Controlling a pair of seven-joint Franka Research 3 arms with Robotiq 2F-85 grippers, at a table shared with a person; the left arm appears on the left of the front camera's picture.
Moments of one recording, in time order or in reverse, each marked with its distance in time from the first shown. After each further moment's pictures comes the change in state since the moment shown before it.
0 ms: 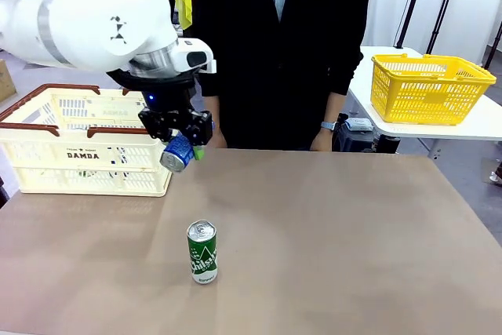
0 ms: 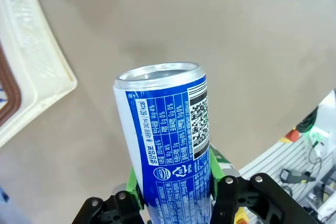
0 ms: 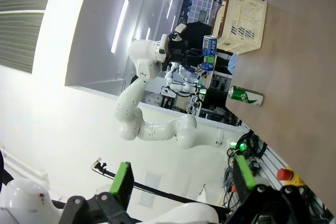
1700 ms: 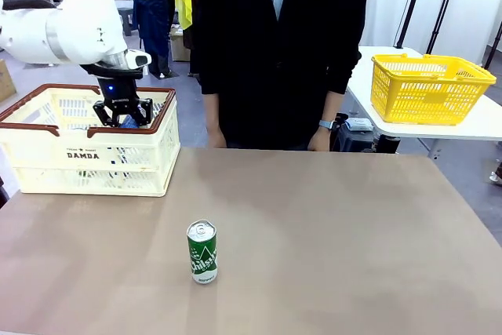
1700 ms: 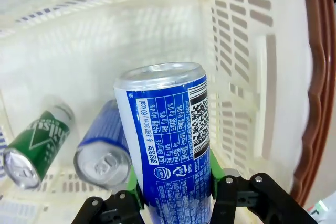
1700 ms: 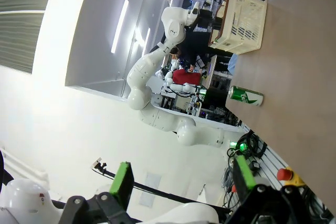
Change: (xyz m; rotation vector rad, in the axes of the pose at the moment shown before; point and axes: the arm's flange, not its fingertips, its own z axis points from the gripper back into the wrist) left arm 0.118 0.238 -0.078 0.099 0.081 0.366; right arm 0.000 0.000 0.000 0.000 -0.001 0.000
